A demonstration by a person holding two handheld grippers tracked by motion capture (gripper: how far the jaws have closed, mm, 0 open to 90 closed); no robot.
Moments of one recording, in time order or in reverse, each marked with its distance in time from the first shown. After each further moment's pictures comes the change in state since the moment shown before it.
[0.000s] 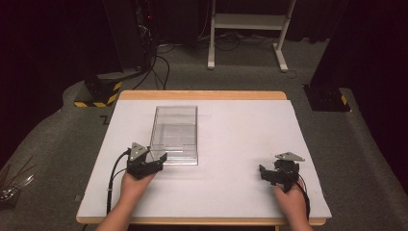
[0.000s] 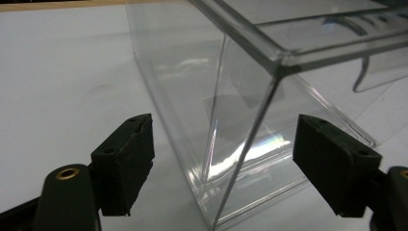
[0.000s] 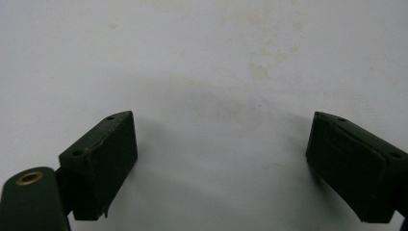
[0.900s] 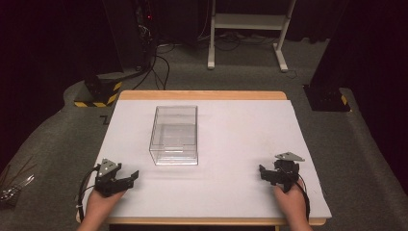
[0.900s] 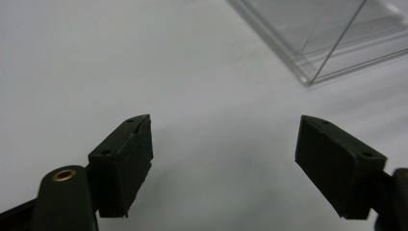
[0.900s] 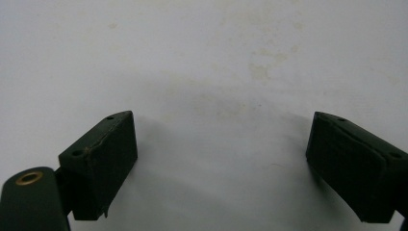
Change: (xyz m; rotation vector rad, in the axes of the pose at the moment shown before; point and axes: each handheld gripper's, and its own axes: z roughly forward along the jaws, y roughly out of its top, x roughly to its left) left arm 0.062 -0.049 -0.066 0.148 0.083 0.010; right arm 0.000 0.000 0.000 0.000 -0.002 0.001
